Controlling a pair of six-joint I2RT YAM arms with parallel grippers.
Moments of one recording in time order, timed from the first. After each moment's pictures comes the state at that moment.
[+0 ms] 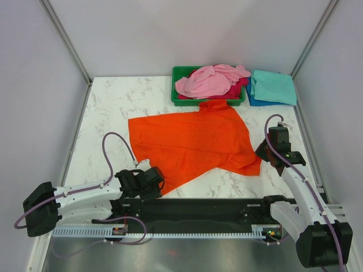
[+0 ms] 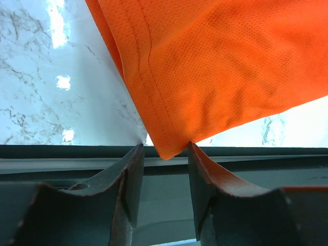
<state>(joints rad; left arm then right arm) -1.08 0.97 0.43 -0.70 -0.20 -1.29 0.06 0.90 0.62 -0.57 0.11 0.62</state>
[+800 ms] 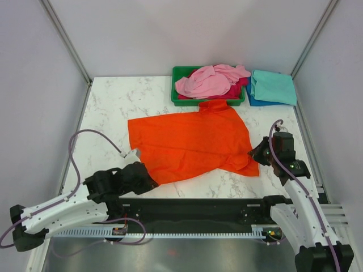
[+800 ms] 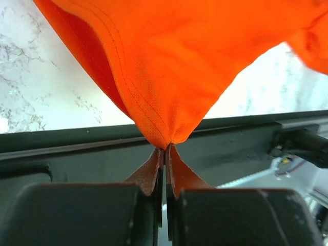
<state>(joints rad) -1.08 0.66 0.57 -0.85 -0.26 -1.28 0.06 0.77 0.60 -0.57 -0.11 0.61</state>
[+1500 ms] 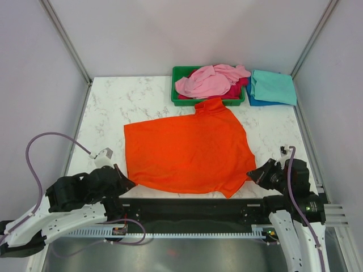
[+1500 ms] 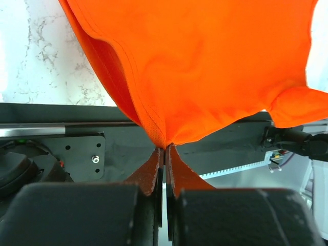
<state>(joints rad) -1.08 0.39 0.85 -1.33 -0.37 -1.27 0.08 0.25 0.64 -1.06 -0.31 0.66</state>
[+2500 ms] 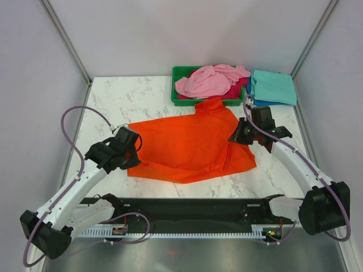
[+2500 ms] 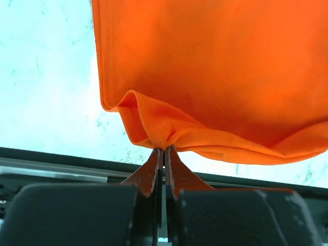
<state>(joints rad) -0.56 0.92 0.91 -1.08 -0.27 -0.77 0.25 1.19 0.89 -0.53 -0.27 0.52</state>
